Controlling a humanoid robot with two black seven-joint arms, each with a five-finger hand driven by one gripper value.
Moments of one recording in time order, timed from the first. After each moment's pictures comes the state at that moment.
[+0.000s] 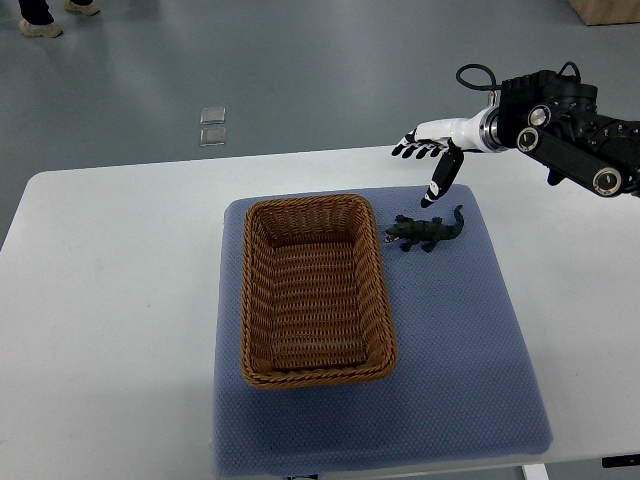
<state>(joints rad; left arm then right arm) 0.00 0.00 -0.05 -0.22 0.06 0.04 0.04 1.18 -0.36 0.25 0.82 -1.17 0.45 -0.17</state>
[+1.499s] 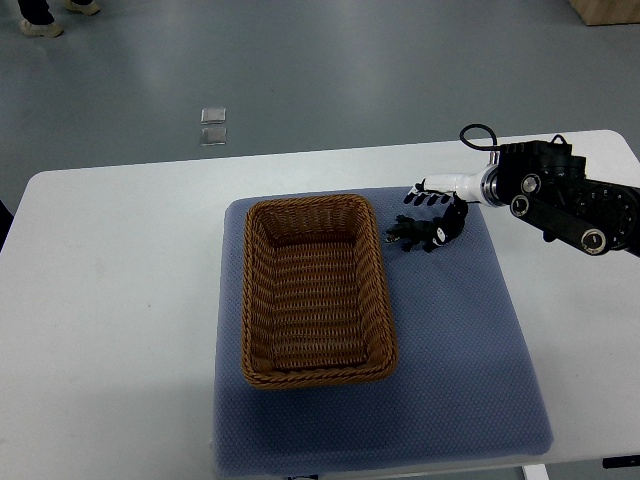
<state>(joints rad) 0.00 0.00 -0.04 -0.21 0.06 0.04 0.05 1.04 -0.34 0.24 0.82 -1.26 0.34 -0.16</state>
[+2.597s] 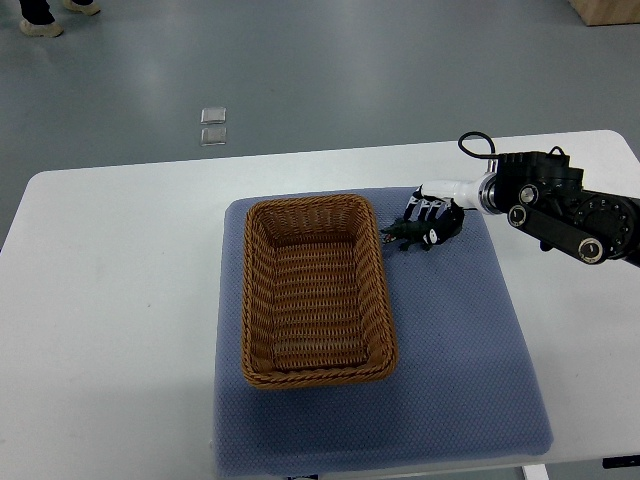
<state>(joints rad) 0.00 0.00 -0.05 -0.21 0.06 0.04 0.05 1.02 -0.34 0.24 0.83 -1.26 0.31 -0.15</state>
